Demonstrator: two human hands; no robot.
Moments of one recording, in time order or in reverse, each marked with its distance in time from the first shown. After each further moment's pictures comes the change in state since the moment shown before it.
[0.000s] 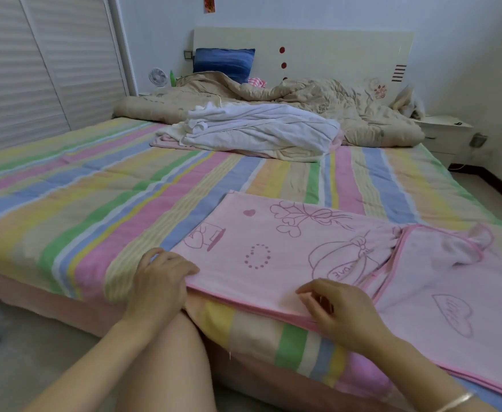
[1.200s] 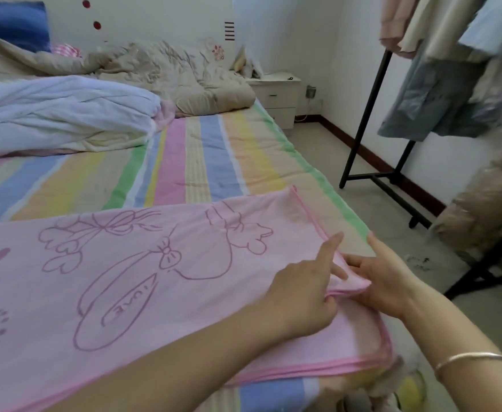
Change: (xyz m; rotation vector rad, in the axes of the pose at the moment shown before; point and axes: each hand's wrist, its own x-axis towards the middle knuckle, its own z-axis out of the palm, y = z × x) left_hand 0.106 0.473 0.109 -0.765 -0.797 0.533; right_hand -0.136 0.239 -0.183 1.575 0.366 1.315
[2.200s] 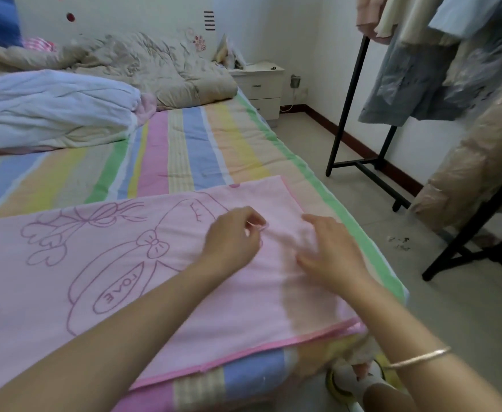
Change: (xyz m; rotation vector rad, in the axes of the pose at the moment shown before) left_hand 0.005 -0.049 -0.035 -0.039 0.379 -0.262; right_hand -0.010 0.030 0.027 -1.551 0.505 -0.801
